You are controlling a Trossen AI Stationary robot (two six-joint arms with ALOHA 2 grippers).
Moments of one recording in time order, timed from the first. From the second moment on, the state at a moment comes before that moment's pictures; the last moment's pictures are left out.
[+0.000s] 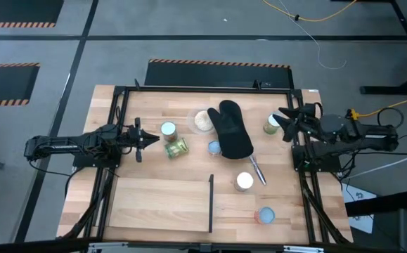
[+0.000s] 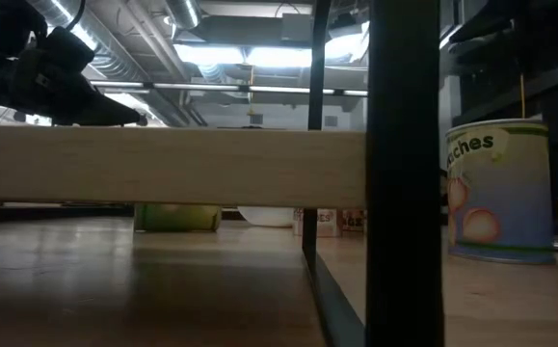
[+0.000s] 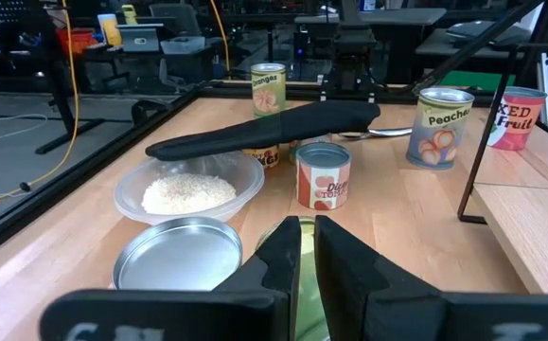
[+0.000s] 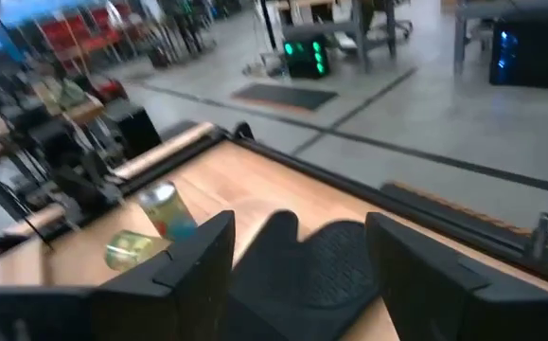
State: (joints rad) left arm 0.13 0.14 0.01 0.02 -0.05 -0.01; right arm 0.10 0.39 0.63 -0.53 0.69 0.48
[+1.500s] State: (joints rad) left arm 0.13 0.14 0.01 0.02 -0.05 -0.01; right arm -0.38 1.09 0.84 -1.02 0.31 0.60
